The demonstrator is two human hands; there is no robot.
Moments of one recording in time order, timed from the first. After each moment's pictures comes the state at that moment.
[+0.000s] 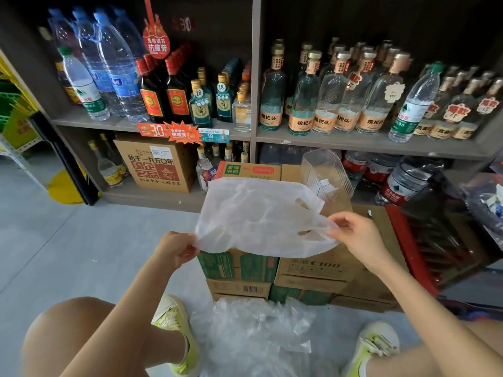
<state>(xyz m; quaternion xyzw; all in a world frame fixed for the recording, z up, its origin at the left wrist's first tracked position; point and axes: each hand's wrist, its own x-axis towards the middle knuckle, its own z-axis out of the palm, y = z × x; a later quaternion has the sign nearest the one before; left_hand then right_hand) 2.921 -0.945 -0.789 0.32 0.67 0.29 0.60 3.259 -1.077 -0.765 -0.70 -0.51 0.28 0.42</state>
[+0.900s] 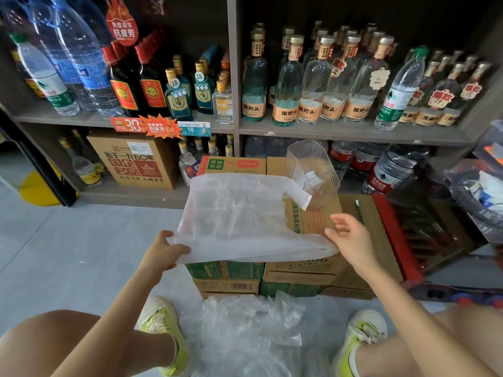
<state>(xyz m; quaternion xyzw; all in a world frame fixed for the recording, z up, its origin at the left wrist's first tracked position) 2.925 -0.953 -0.803 0.49 0.70 0.17 0.49 3.278 -1.077 -0.810 -0.80 -0.40 0.21 0.40</state>
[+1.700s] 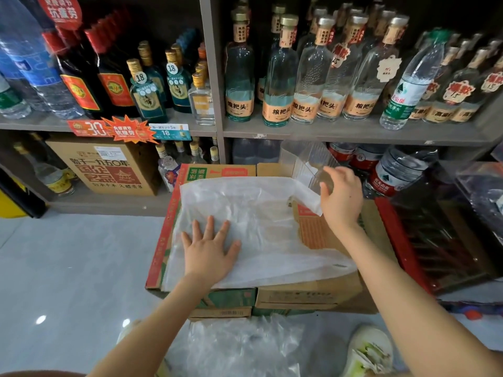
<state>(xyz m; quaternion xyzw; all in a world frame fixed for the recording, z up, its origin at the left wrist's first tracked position) 3.051 -0.909 -0.838 0.83 0.54 -0.08 0.14 3.322 -0.940 -0.799 -0.82 -0.47 -0.09 0.32</state>
